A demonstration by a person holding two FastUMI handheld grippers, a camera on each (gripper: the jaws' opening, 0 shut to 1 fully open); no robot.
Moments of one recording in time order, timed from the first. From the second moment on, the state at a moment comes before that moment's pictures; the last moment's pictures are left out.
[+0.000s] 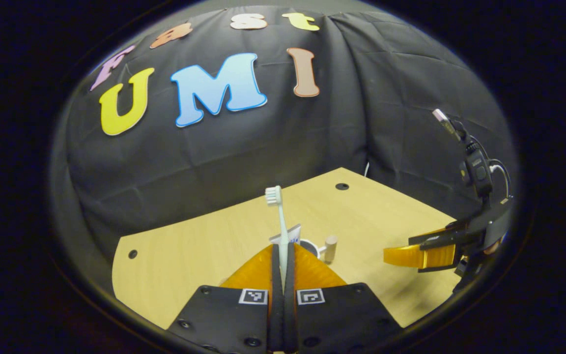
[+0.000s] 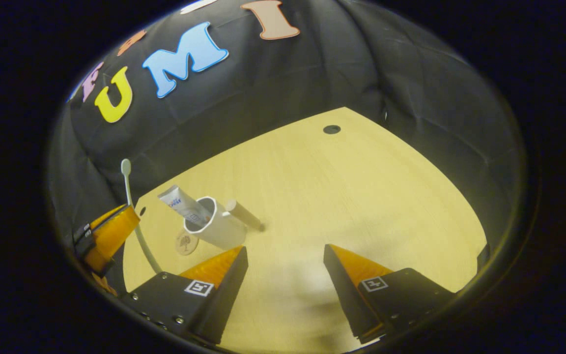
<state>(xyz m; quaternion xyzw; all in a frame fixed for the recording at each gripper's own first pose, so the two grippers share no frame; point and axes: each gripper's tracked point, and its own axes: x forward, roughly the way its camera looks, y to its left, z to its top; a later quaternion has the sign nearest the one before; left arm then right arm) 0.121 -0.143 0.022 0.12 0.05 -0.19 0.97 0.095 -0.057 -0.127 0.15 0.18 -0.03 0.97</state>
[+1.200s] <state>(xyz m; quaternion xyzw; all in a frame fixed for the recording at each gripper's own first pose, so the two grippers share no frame) 0.221 -0.187 0.034 0.14 -0.02 -0.19 0.97 0.058 -0.111 -0.160 0.17 0.22 -0.08 0.96</state>
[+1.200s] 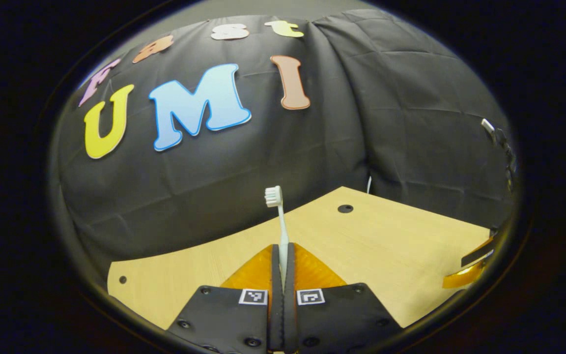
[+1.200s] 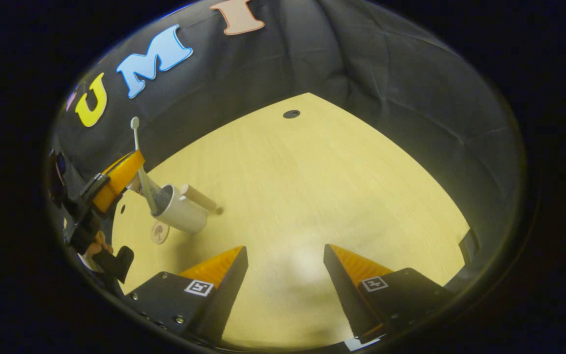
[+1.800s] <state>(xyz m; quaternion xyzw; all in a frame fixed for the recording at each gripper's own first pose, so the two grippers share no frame) 0.213 -0.194 0.028 0.11 -0.05 -0.16 0.98 0.056 -0.109 -0.167 0.15 0.24 -0.08 0.96</state>
